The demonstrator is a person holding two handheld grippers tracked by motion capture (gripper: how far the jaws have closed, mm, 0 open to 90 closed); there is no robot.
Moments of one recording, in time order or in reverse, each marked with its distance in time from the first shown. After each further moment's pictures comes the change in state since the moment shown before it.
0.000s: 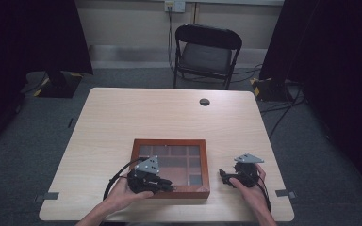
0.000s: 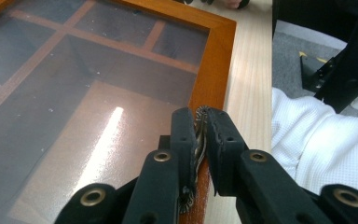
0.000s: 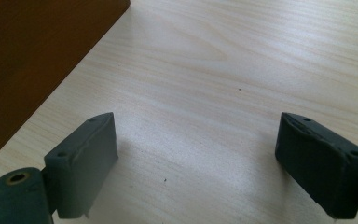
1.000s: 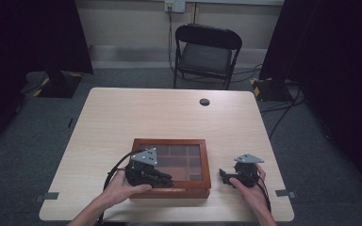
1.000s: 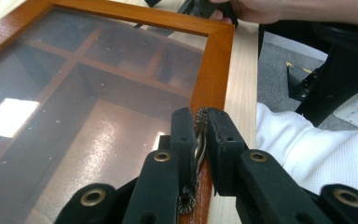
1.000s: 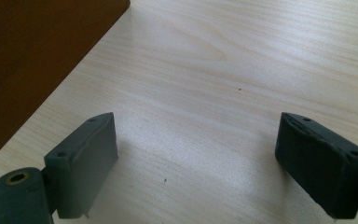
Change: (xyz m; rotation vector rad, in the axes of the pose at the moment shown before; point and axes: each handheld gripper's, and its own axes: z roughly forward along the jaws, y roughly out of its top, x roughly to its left) left arm 0.006 0.020 -0.018 -0.015 -0.037 -0.023; right arm 0.000 0.000 0.000 0.000 0.000 0.000
